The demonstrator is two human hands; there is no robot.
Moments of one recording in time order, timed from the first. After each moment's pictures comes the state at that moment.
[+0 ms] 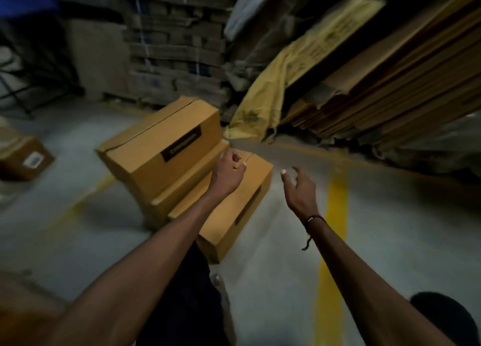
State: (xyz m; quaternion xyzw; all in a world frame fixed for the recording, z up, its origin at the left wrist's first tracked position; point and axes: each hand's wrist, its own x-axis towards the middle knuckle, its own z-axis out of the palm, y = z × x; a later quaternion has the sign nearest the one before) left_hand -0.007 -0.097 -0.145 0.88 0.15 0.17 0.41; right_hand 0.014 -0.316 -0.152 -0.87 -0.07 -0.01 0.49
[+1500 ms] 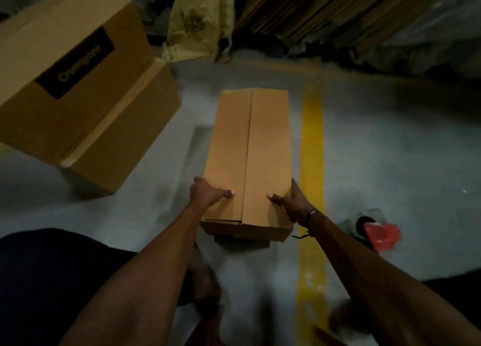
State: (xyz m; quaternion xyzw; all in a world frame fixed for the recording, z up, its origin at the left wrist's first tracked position) left_hand -0.018 -0.153 -0.429 0.82 0.36 -0.22 0.39; right_hand 0.003 -0.417 -0.463 -0.76 0.15 0.27 0.58
